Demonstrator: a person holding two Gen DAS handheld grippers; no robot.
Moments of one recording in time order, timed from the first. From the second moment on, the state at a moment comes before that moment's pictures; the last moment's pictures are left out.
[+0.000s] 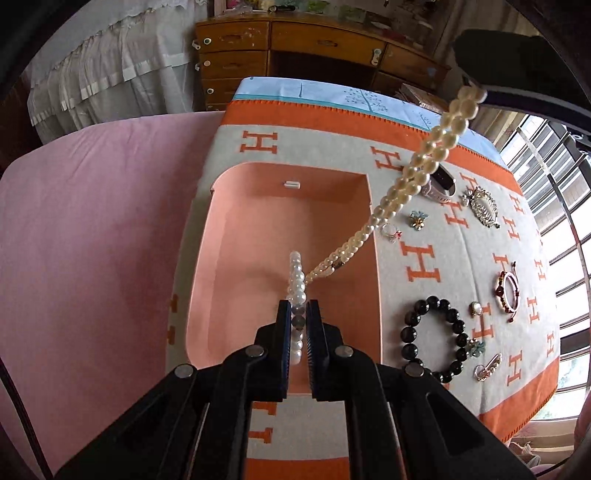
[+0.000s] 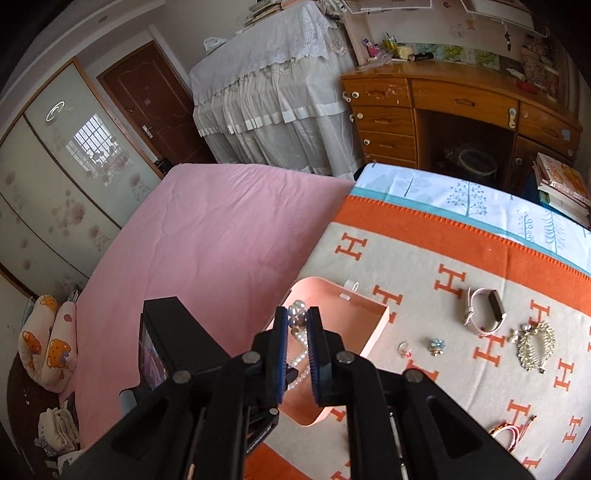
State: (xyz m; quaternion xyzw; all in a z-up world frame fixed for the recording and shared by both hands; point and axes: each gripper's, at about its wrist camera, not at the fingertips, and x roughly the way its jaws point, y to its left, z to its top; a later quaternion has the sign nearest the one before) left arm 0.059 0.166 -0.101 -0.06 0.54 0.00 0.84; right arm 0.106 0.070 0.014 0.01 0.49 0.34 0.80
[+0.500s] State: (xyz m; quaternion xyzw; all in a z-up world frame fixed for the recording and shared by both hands) left arm 0.037 0.170 -0.080 -0.01 0.47 0.09 0.88; right arm 0.105 0.071 -0.046 0.00 0.54 0.32 0.78
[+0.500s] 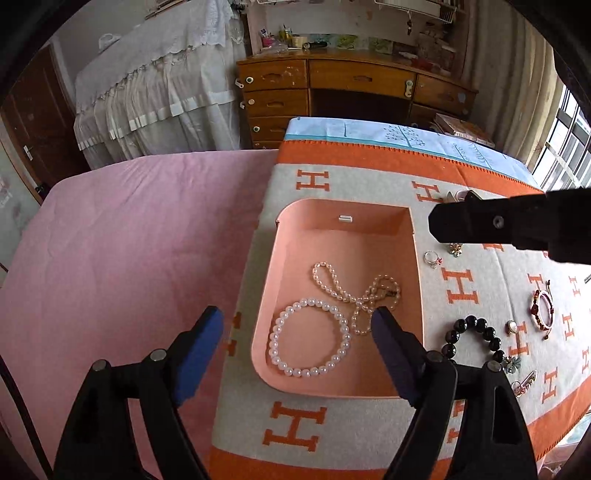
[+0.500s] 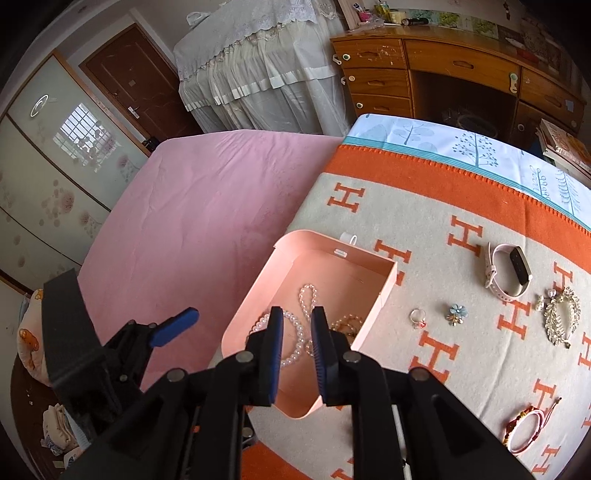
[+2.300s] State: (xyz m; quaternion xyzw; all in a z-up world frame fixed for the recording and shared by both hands) left arm 0.015 0.041 -0.125 -0.02 0.56 0.00 0.83; right arm 0.058 -0.189 -0.085 -0.01 0.52 0.16 0.84
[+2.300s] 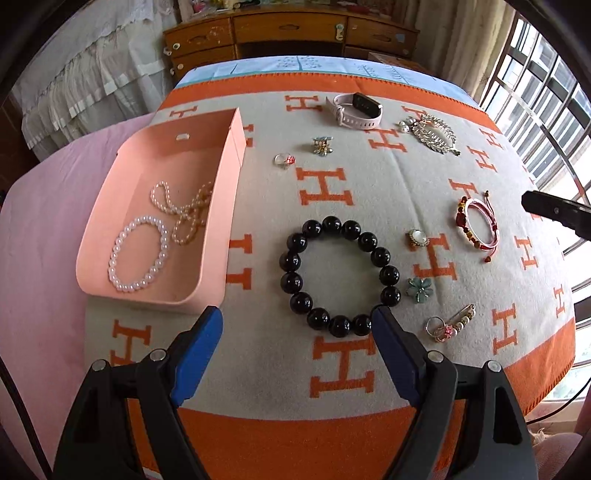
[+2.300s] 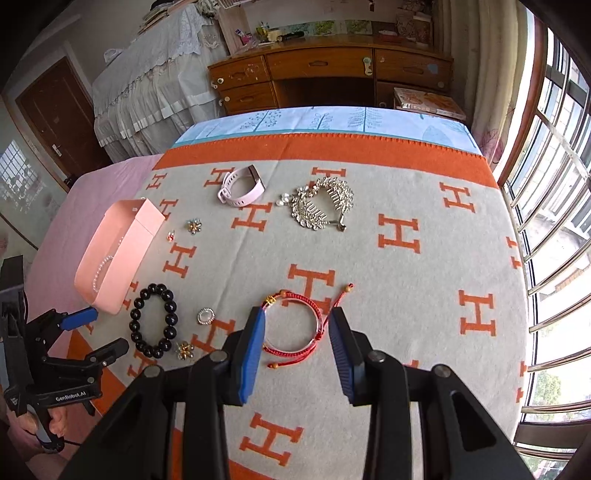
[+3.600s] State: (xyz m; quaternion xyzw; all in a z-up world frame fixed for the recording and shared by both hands) left arm 0.068 0.007 -0.123 -0.08 0.55 0.04 0.83; right arm 0.092 -0.175 -0.136 -0.12 0.53 0.23 0.81
